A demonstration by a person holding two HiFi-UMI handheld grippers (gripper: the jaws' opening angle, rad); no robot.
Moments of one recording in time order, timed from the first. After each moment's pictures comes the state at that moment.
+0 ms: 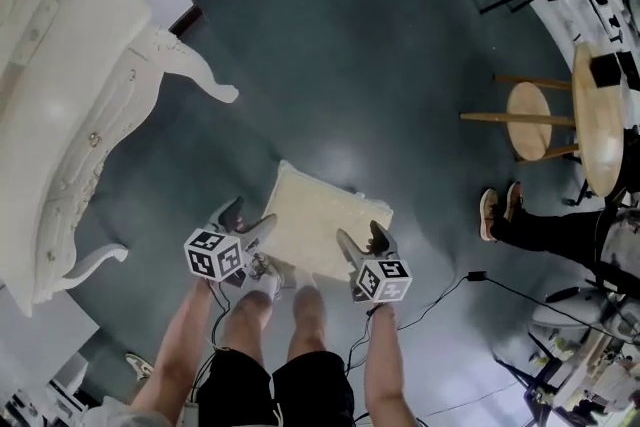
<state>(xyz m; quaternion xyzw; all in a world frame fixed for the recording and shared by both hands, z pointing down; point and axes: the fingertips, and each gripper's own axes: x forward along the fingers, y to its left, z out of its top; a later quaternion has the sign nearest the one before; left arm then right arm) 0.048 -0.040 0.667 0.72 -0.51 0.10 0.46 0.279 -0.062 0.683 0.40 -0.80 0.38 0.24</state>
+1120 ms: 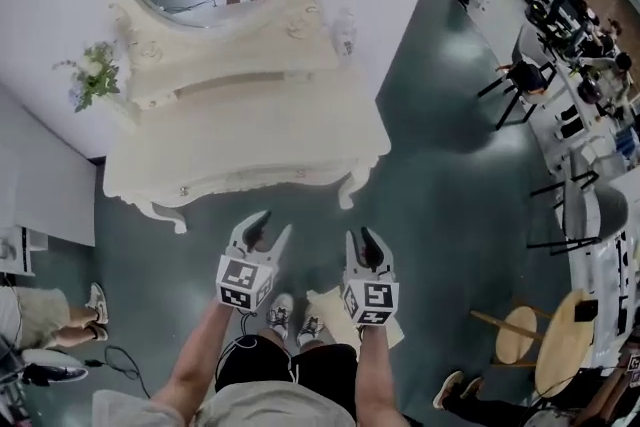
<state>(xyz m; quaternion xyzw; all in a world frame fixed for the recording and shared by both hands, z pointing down) -0.219 0.086 0.268 0.55 -0.82 0.05 0.16 -0.110 -0.040 0.271 0.16 -0.98 0.06 0.12</state>
